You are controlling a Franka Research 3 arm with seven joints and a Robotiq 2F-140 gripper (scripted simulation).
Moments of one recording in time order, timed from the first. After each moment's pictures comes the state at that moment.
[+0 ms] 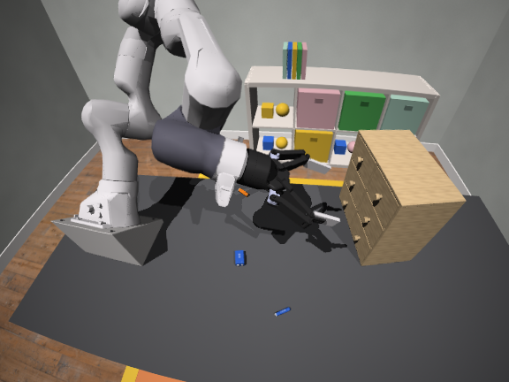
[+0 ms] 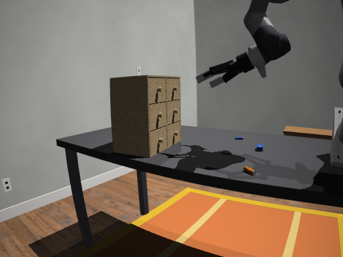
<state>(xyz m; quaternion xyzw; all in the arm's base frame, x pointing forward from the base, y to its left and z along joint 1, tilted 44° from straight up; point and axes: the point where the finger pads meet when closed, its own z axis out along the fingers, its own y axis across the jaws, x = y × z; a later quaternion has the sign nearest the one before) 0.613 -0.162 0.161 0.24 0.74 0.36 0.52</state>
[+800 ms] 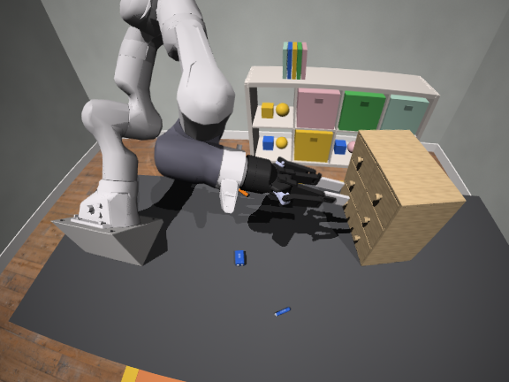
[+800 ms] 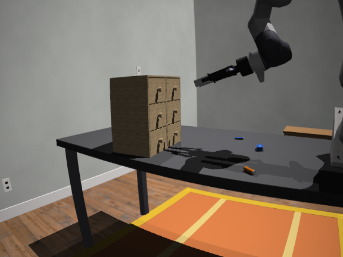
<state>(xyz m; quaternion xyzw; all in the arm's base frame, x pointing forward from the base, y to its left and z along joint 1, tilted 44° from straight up) 0.623 -0.161 0.167 0.20 0.72 0.32 0.58</state>
